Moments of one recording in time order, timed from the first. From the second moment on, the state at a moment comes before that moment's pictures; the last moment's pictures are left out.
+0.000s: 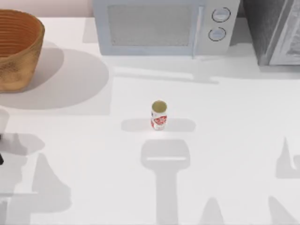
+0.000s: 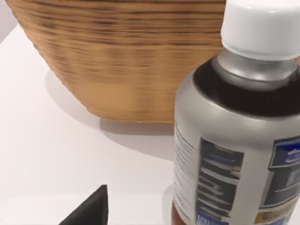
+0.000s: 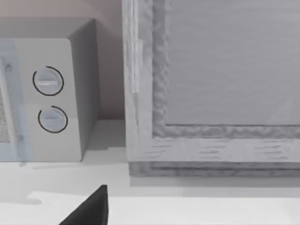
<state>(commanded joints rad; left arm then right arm) 0.44 1.76 0.05 1.47 0.47 0.12 0.00 0.00 0.00 0.00 0.00 0.00</state>
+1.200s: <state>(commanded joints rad) 0.33 1.94 0.25 1.47 0.36 0.09 0.00 0.00 0.00 0.00 0.00 0.00</state>
